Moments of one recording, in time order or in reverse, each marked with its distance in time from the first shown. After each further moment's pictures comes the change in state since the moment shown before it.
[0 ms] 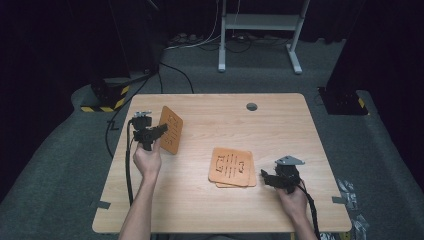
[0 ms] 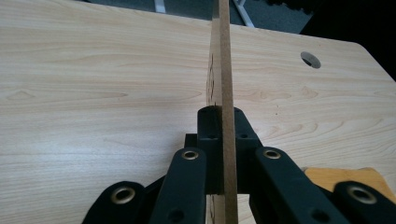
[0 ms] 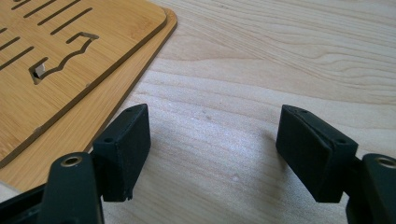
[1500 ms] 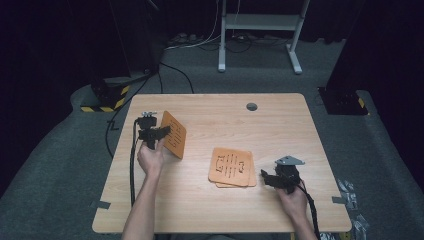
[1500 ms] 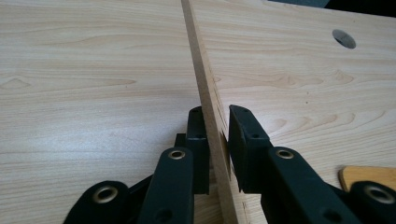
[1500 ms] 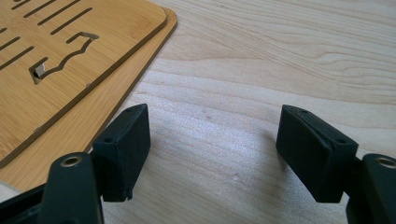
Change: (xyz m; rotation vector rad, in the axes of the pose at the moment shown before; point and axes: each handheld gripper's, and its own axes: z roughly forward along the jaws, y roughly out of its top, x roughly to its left) left arm 0.008 -0.004 0.033 0.071 0.058 0.028; right arm 0.001 0.000 0.000 -0.006 -0.007 0.000
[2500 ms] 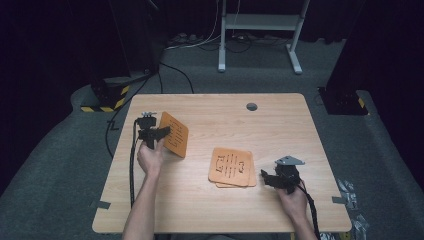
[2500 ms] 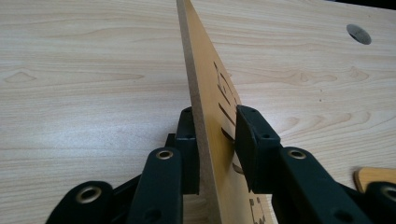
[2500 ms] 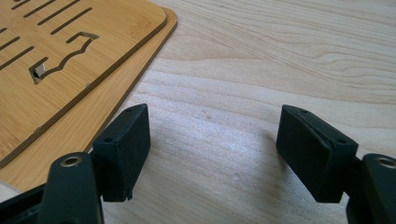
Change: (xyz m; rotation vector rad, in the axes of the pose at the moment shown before) left arm 0.005 0.000 0.007 0.019 0.021 -0.008; right arm 0.000 0.000 0.000 0.001 0.000 0.000
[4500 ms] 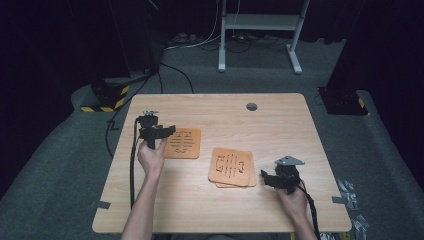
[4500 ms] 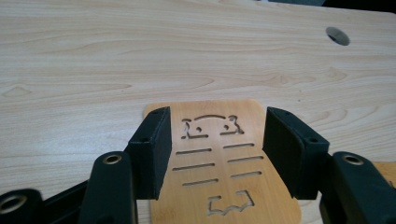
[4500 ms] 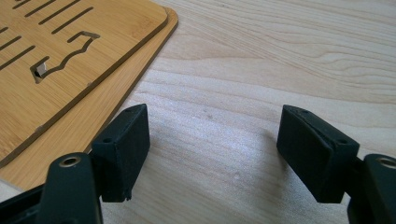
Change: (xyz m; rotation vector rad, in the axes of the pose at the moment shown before) left arm -0.016 0.004 -0.018 -0.022 -0.027 0.031; right arm 0.000 0.000 -0.001 0.007 0.007 0.001
